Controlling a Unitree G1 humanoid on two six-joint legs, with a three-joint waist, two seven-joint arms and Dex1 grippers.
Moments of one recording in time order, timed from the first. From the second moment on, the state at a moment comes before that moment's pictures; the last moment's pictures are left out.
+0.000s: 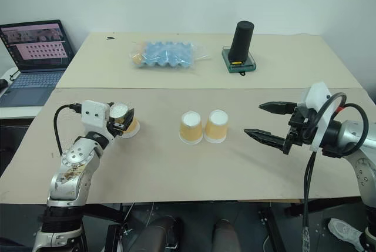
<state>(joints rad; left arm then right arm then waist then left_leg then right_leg) -0.25 0.34 0.12 -0.20 -0.16 0.37 -0.23 -0.20 -0.95 -0.34 -0.33 0.65 0.53 1.02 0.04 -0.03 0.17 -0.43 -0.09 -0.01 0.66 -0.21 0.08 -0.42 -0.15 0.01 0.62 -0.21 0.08</state>
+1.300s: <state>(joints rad) -1.13 0.27 -0.03 0.27 -0.55 0.78 -0.79 -0.05 -0.90 -0.42 -0.31 0.59 0.50 0.95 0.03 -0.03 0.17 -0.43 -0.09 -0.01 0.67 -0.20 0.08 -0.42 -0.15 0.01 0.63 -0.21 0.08</state>
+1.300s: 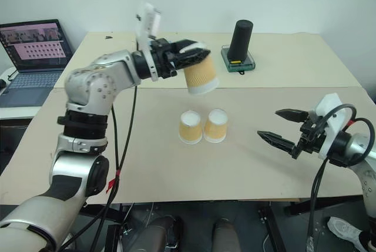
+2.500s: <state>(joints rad) -1.14 0.24 -0.26 0.43 -0.24 0.50 -1.06 0.01 -0.85 -0.46 -0.39 0.61 0.50 0.86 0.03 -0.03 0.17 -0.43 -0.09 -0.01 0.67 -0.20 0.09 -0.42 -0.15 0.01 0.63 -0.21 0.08</state>
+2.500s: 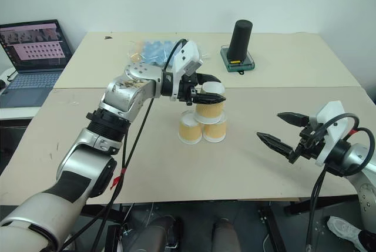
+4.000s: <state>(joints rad) -1.14 0.27 -0.20 0.40 -0.25 0.55 -1.05 -0.04 -0.86 -0.44 -0.36 0.60 0.50 0.89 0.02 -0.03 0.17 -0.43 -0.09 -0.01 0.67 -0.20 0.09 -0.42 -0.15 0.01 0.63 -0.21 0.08</state>
